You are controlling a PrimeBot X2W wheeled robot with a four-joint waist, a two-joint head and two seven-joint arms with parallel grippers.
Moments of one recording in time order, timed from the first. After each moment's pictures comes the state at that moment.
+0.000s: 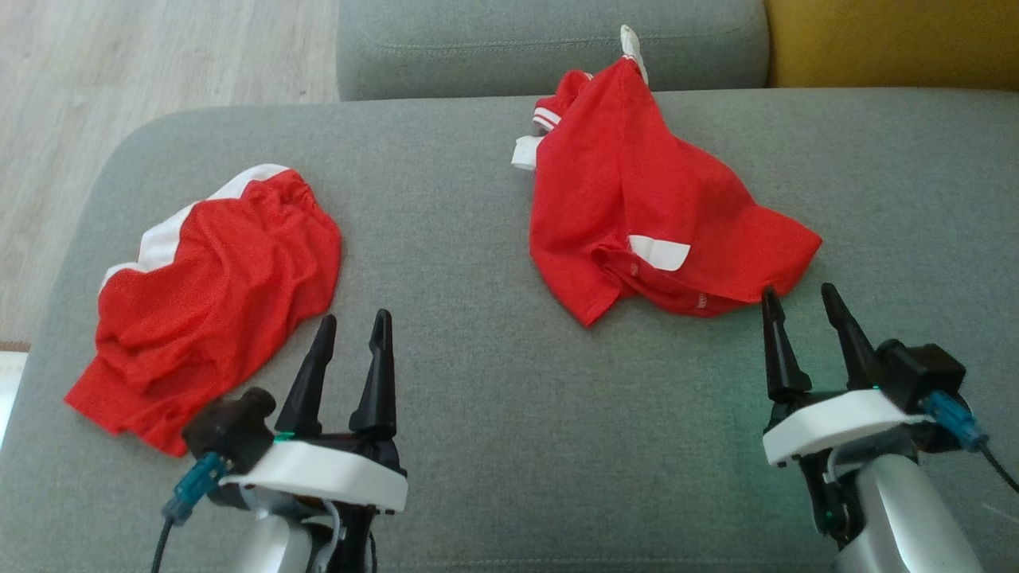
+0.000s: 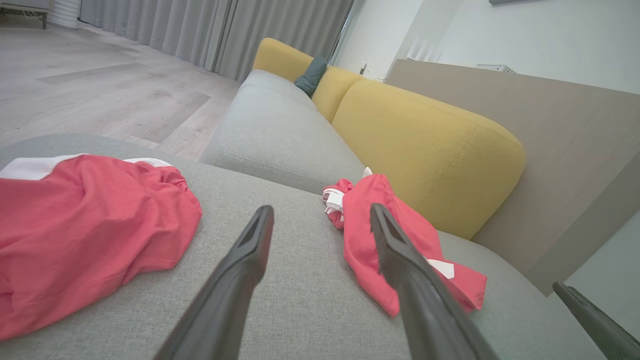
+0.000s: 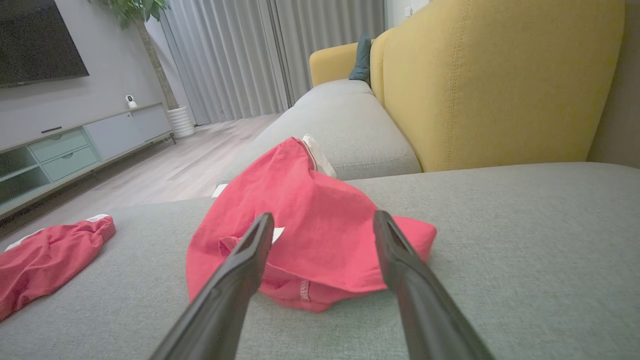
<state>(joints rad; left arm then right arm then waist) -0.03 0.05 -0.31 0.09 -0.48 0.03 -0.25 -0.19 -0.07 0.06 0.44 0.21 0.13 -0.22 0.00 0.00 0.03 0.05</state>
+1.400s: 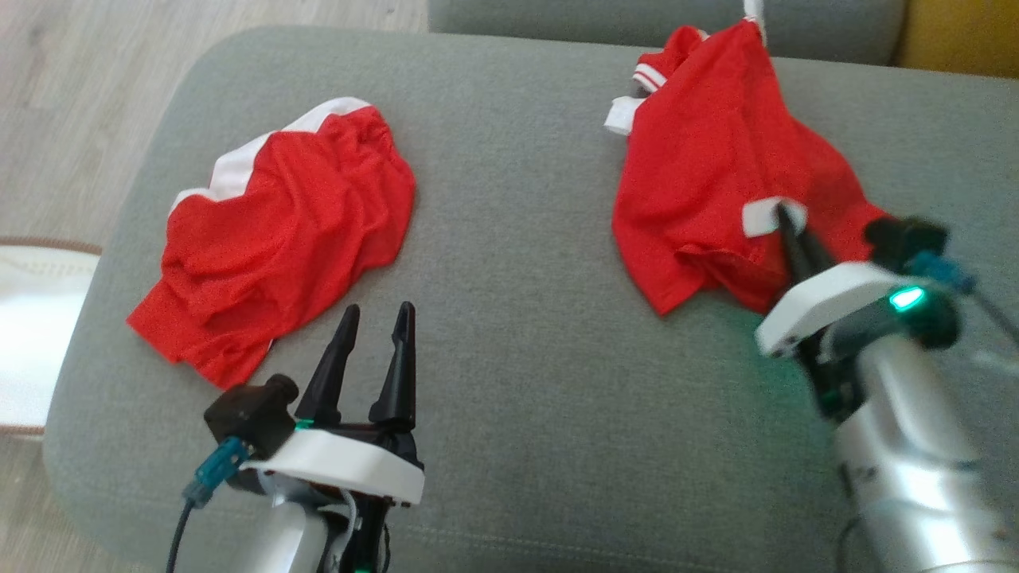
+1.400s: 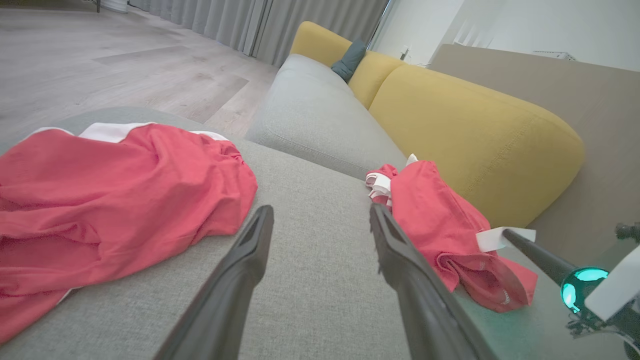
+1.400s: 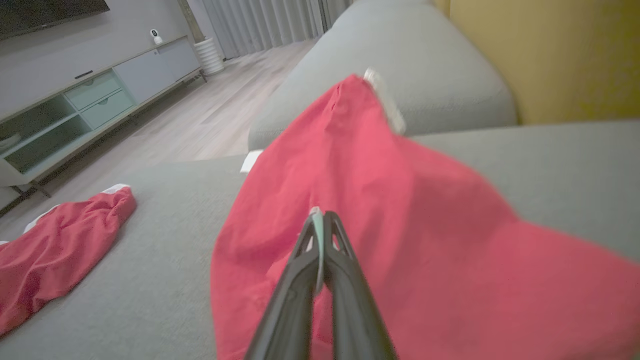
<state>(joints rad) -0.07 0.05 -0.36 0.12 -0.48 0.03 -0.25 -0.50 -0.07 0.05 0.71 0.26 0.13 -0.04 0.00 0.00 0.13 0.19</state>
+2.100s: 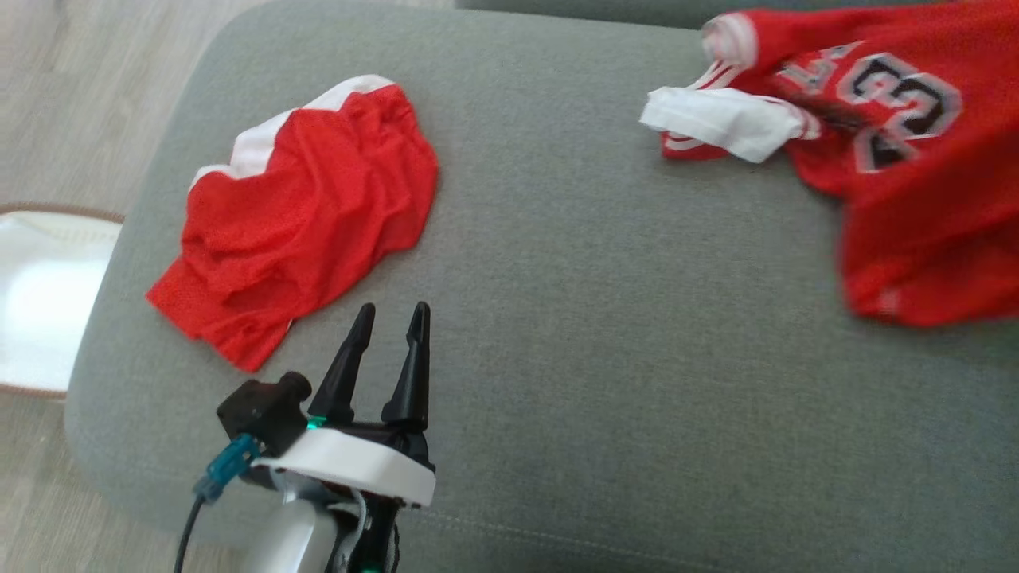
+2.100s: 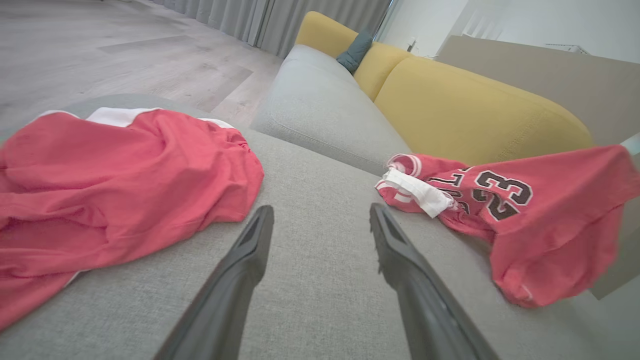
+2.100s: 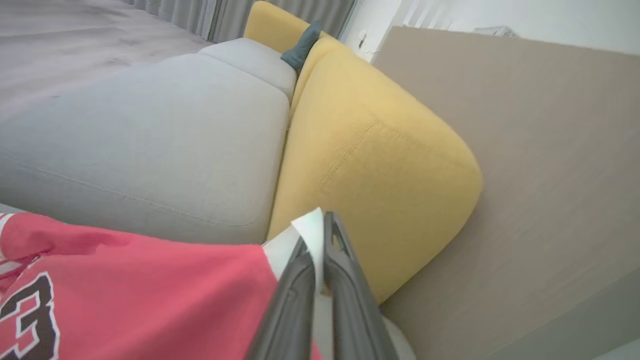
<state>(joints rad) -0.08 0.05 -0.38 0.12 -0.49 0.02 -0.25 -0.89 -0.66 0.05 0.70 0.03 0.13 0.21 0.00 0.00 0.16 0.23</state>
